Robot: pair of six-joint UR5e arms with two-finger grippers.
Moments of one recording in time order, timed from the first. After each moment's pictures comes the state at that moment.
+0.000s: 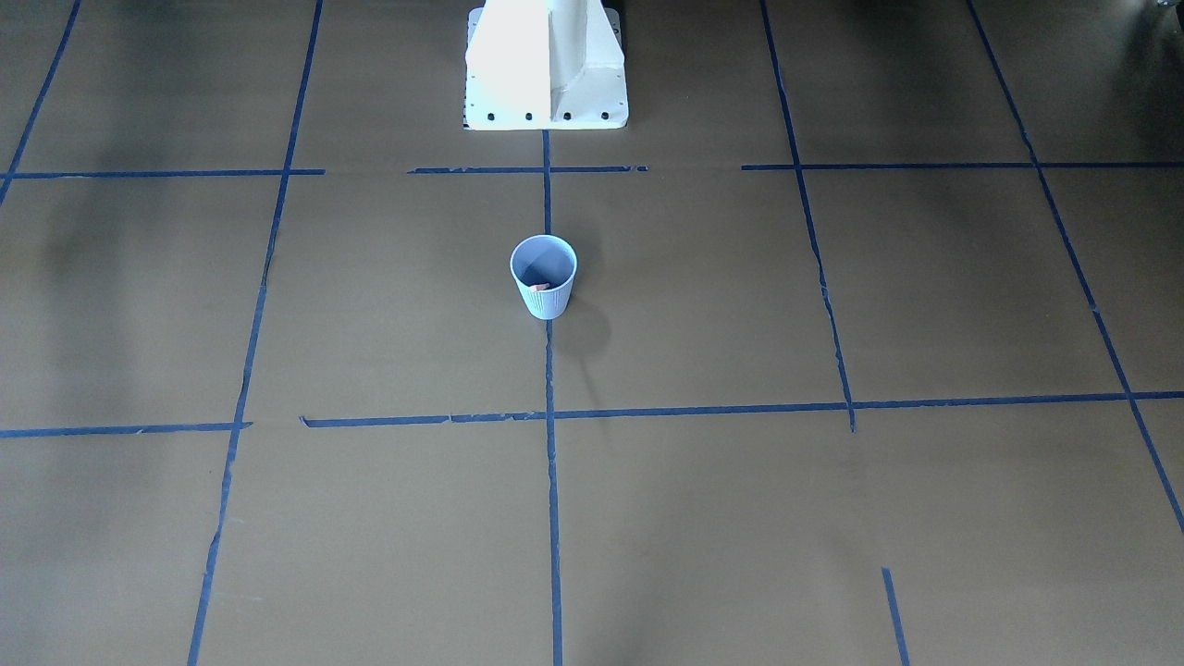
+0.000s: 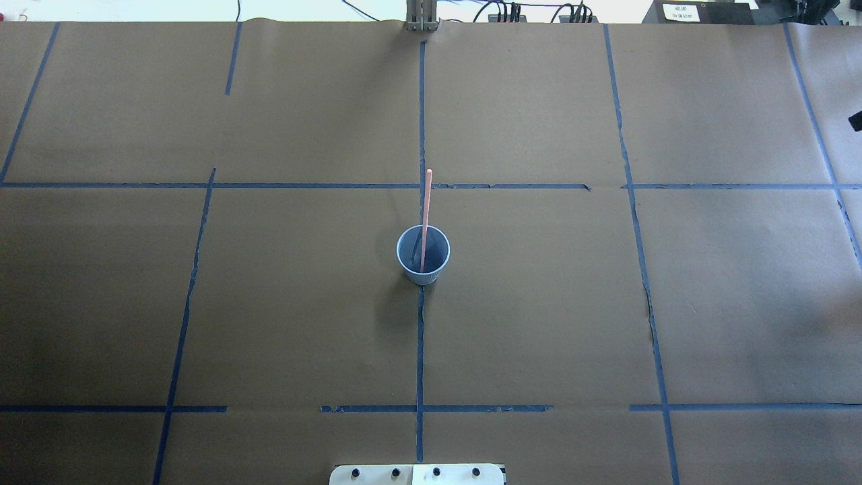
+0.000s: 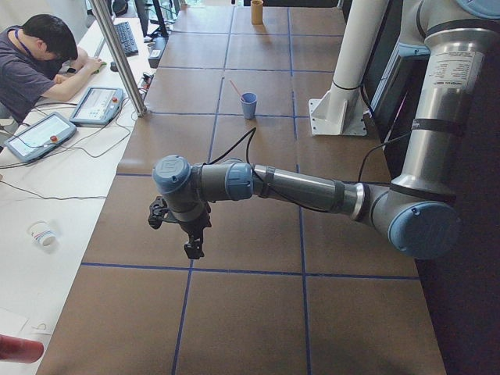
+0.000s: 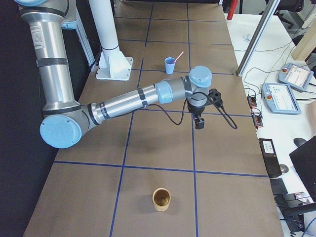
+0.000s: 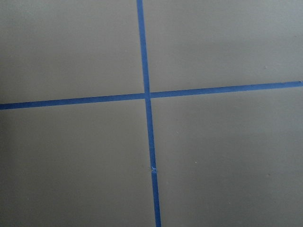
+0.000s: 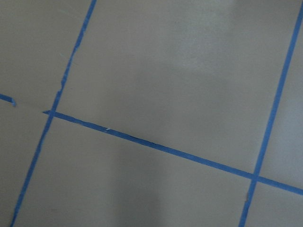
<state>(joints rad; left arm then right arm) -1.56 -1.70 -1.60 -1.33 -2.35 0.13 1.48 -1.46 1.76 -1.60 2.40 -0.03</state>
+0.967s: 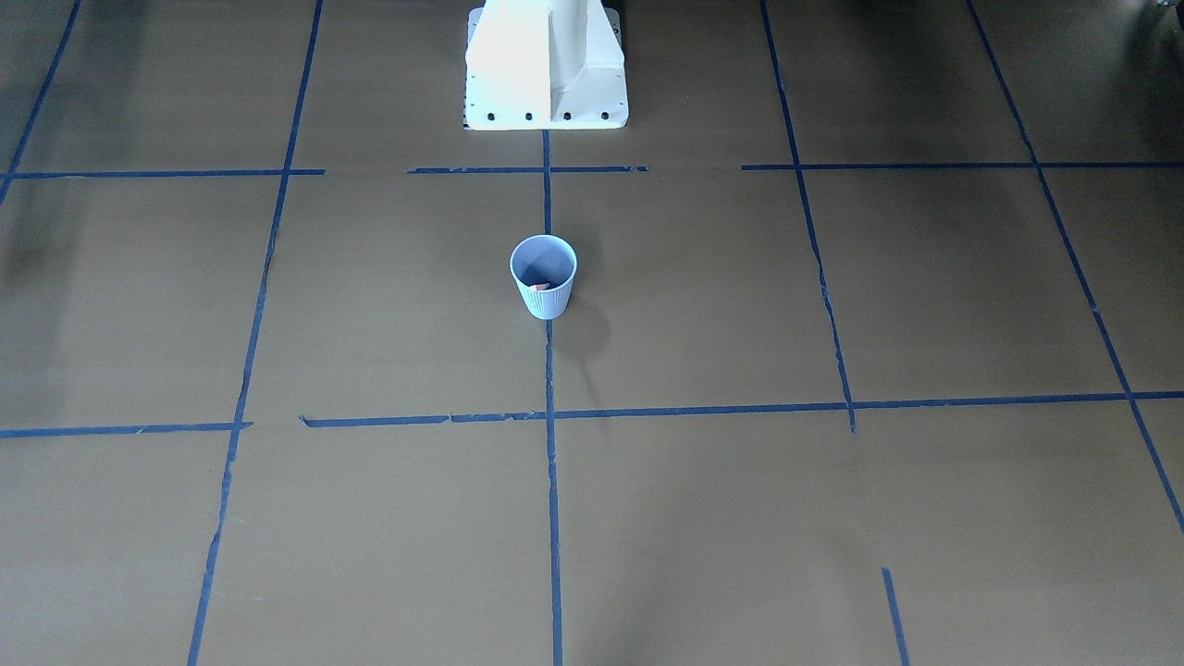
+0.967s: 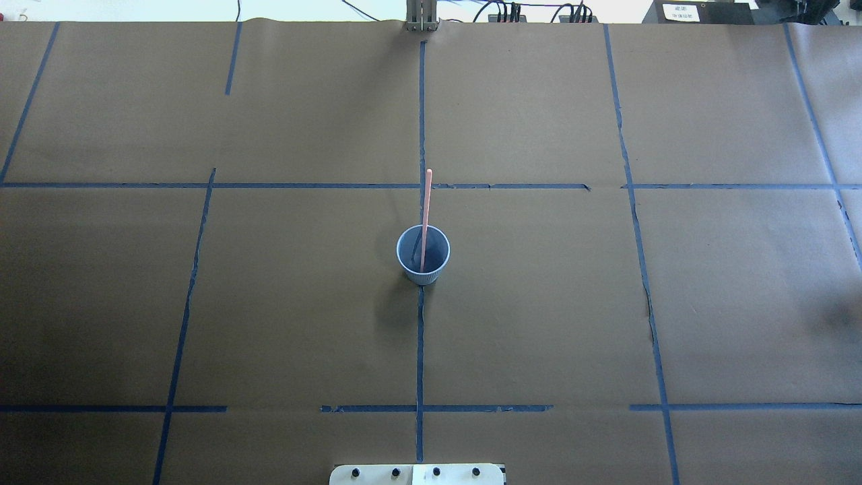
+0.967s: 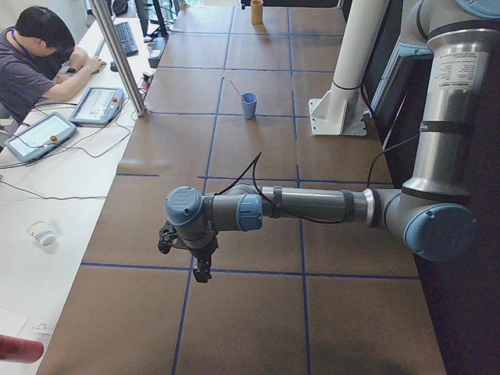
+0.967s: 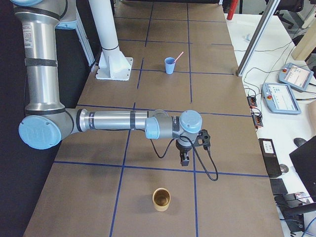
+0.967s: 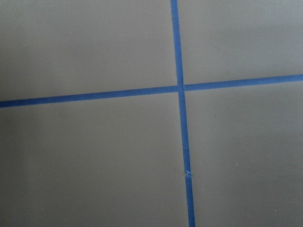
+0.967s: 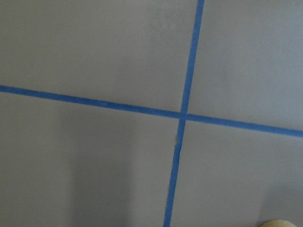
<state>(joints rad) -1.56 -1.63 -1.53 -1.47 -2.35 0.13 1.51 -1.57 1.59 -1.53 2.40 -0.01</state>
